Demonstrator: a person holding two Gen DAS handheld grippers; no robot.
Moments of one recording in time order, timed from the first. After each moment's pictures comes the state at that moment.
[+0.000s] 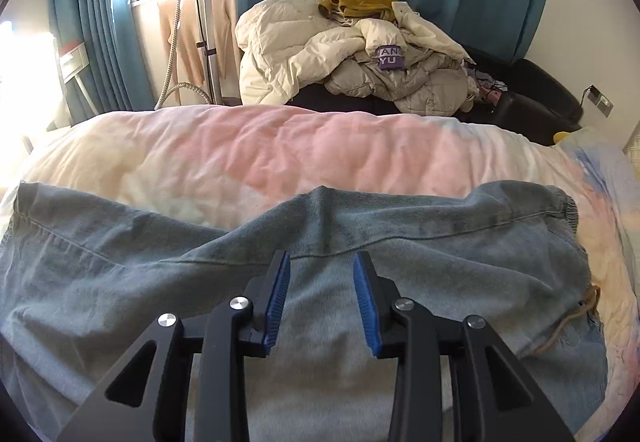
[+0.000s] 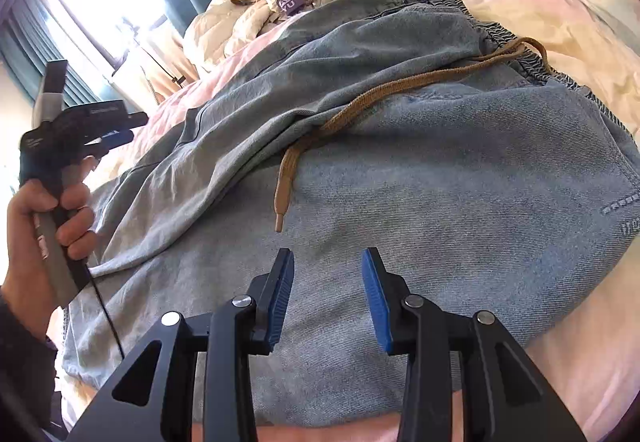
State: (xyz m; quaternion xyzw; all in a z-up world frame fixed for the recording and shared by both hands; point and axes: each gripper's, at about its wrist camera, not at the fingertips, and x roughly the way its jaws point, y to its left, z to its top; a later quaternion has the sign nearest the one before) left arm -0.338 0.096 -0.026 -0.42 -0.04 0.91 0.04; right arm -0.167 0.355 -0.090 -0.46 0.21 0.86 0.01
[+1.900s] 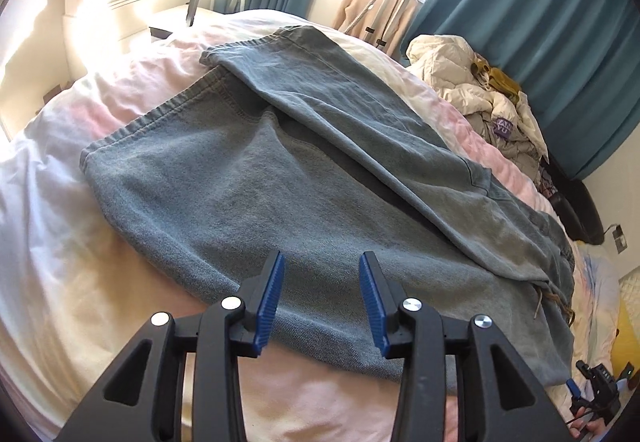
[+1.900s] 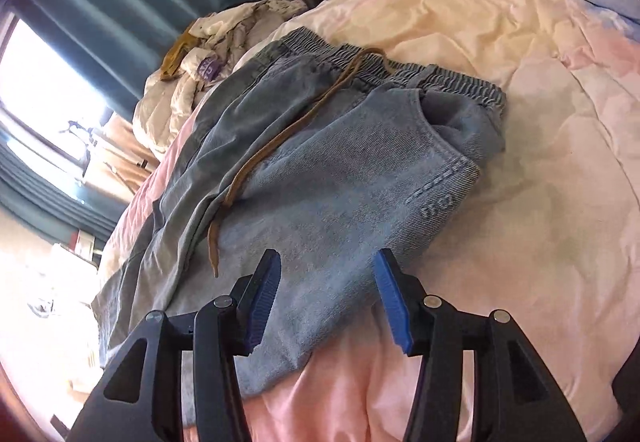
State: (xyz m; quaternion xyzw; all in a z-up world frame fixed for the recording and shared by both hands) left arm -0.061 -0.165 -0.057 -0.40 -0.27 0.87 -0.13; right arm -0.085 0.469 -0.057 -0.41 0.36 0.83 0.12
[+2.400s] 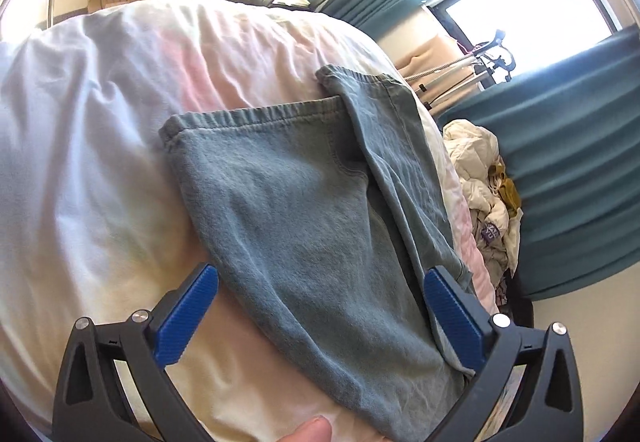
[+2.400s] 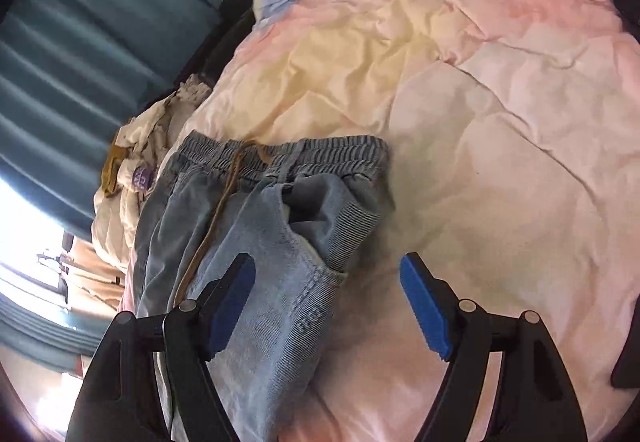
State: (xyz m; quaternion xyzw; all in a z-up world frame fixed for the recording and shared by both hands) left arm -0.023 -0.278 -0.081 -0.33 -0.49 0.79 -0.16; right arm -0.066 0.554 -0.079 -0.33 0.46 0.78 0.28
